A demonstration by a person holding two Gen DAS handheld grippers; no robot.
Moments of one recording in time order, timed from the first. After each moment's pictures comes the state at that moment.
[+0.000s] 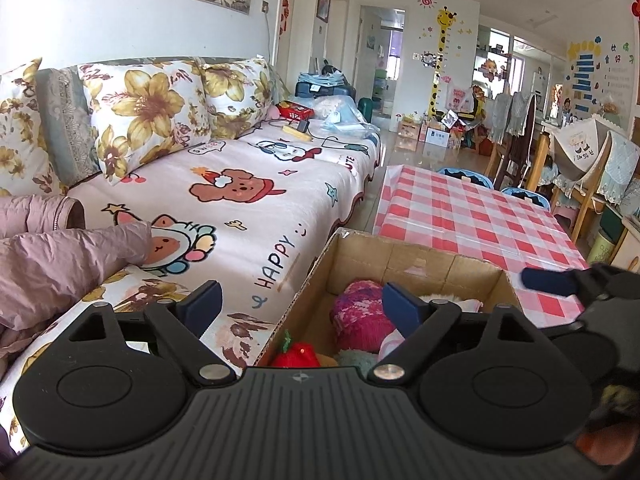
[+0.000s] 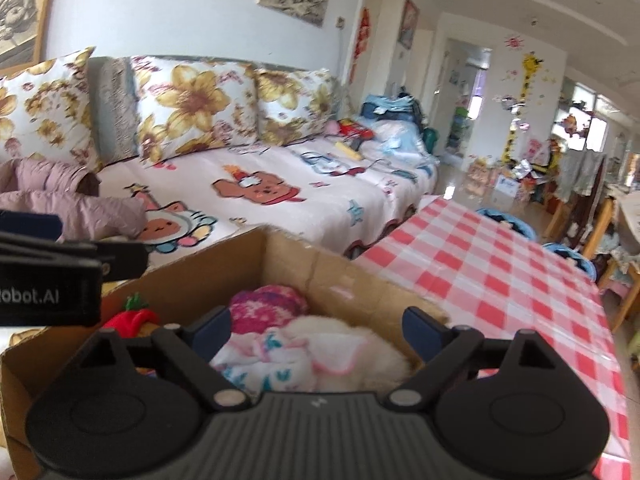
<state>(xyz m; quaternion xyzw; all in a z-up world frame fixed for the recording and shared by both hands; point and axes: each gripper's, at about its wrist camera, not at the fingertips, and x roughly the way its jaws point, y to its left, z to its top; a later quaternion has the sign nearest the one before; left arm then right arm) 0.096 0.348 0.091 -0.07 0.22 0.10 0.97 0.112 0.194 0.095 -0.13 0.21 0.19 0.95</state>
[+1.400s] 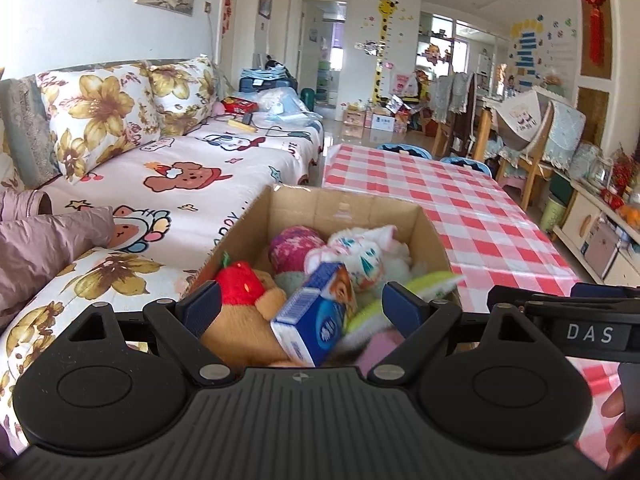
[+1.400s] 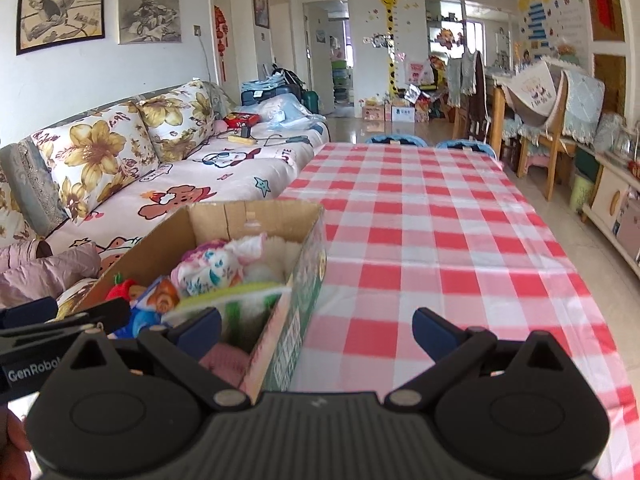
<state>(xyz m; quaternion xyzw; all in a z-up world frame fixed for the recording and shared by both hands) 0.044 0.322 0.080 -0.03 0.22 0.02 0.97 0.006 0.120 0.087 0.04 0.26 0.05 0.96</state>
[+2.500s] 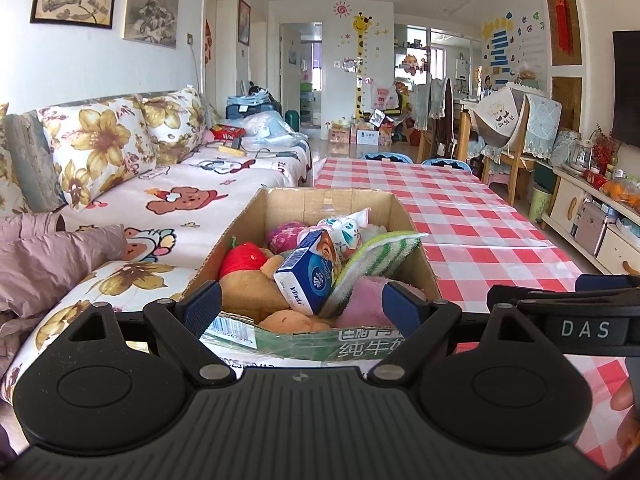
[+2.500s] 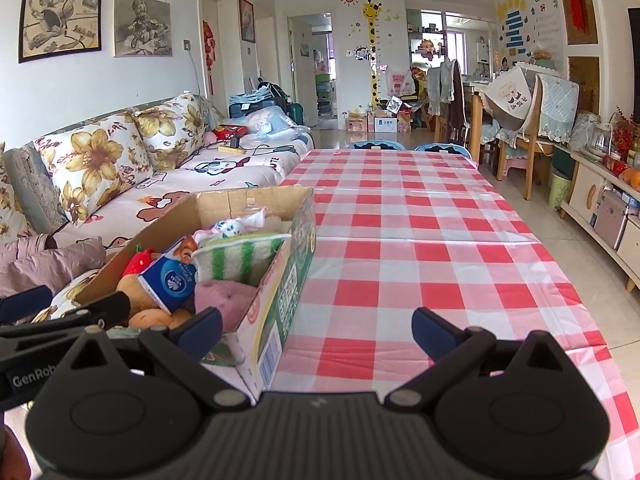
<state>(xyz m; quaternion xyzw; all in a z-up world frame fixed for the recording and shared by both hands) 0.010 0.325 0.071 0.01 0.18 0.00 0.98 -0.072 0.124 0.077 0.04 0.23 0.02 0.97</state>
